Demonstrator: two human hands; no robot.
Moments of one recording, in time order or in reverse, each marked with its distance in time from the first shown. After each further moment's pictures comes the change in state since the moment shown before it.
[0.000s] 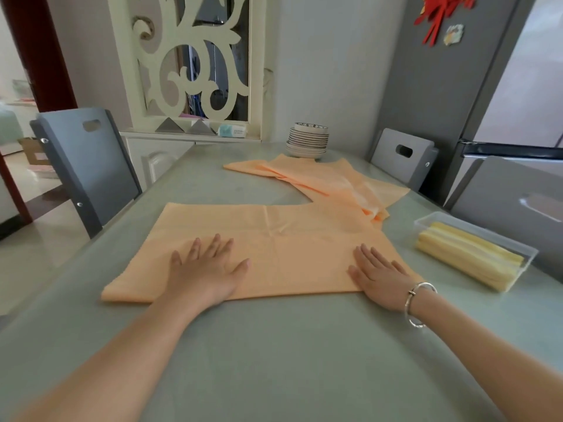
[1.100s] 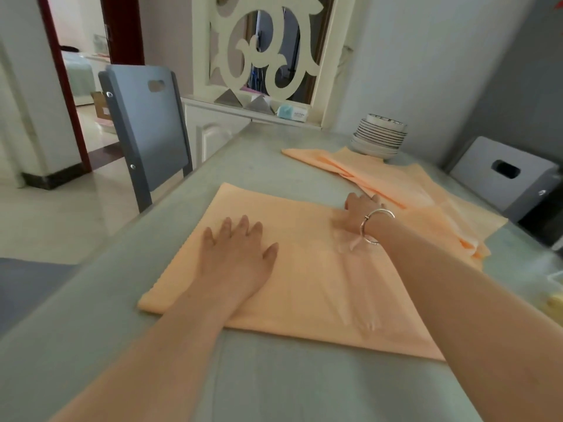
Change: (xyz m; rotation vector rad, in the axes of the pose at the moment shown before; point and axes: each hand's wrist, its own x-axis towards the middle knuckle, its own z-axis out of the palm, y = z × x) left_hand 0.050 -0.037 -0.001 -0.076 0.133 -0.107; right_hand 0.211 -0.141 -0.046 -0.153 0.198 -0.059
